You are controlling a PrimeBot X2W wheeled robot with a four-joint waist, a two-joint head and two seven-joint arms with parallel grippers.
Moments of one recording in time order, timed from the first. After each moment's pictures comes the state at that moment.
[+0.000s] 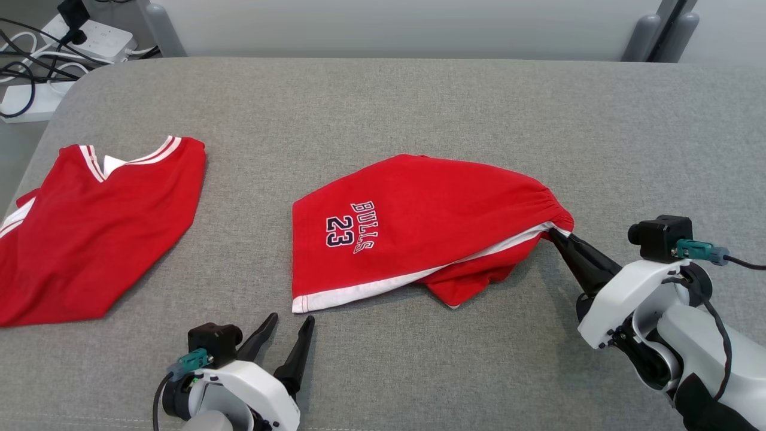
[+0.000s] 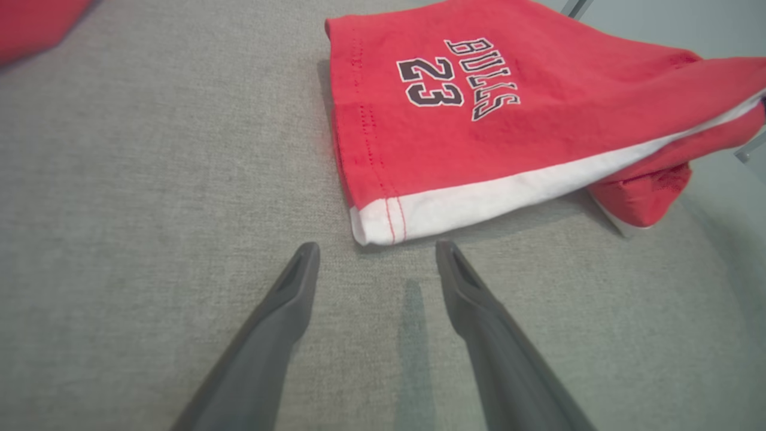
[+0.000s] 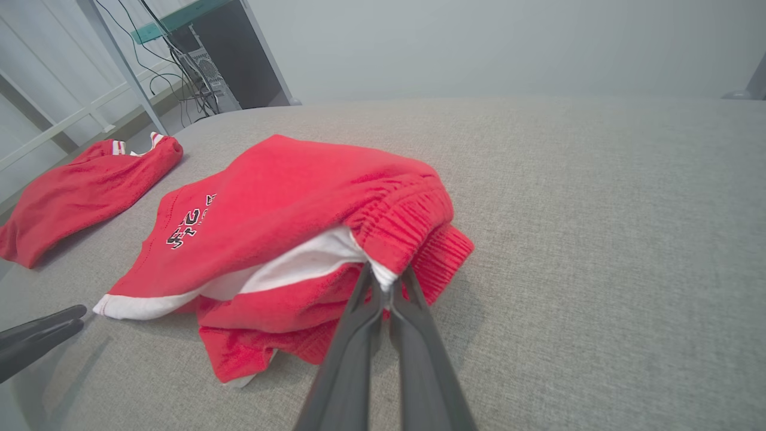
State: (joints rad) left arm -0.32 0.14 -0.50 0.75 -0.64 -0.12 -0.25; right arm -0.67 -0.45 0.98 0.62 1.05 0.13 -0.25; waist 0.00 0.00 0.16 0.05
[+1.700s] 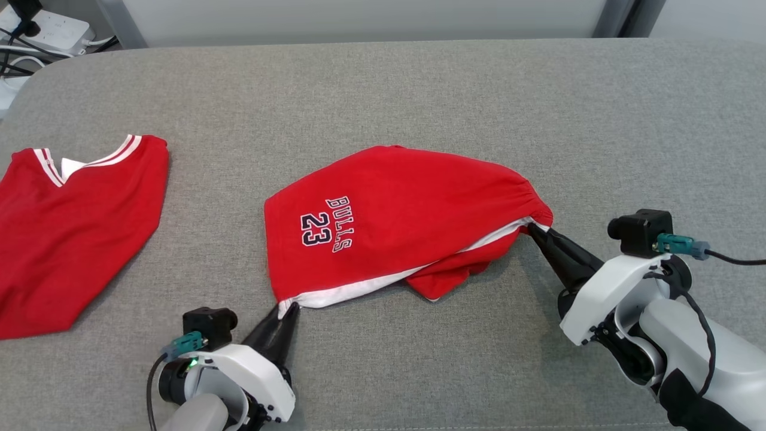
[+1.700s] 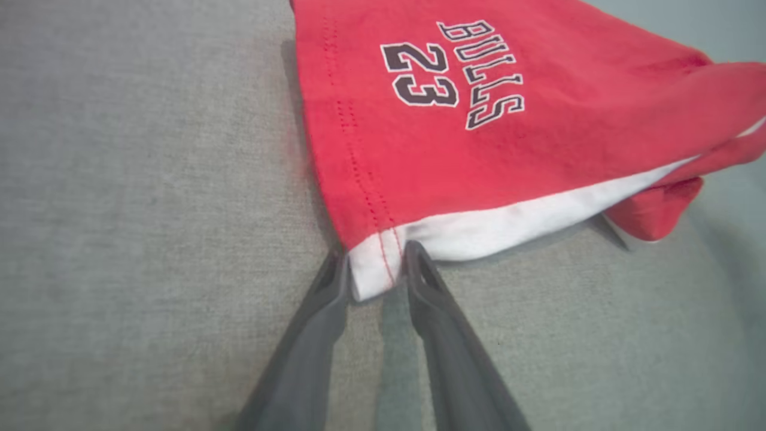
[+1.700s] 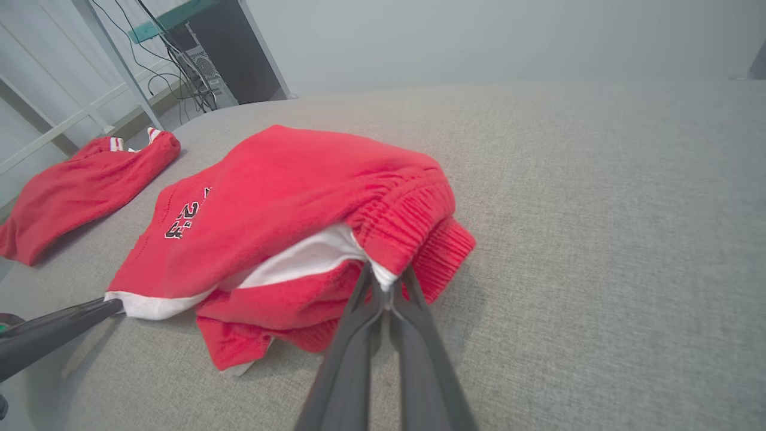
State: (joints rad) left arm -0.40 0.17 -0.62 0.80 -0.80 -0.12 -0.26; right arm -0.69 -0.42 1.00 0.60 1.04 0.13 -0.25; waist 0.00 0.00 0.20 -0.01
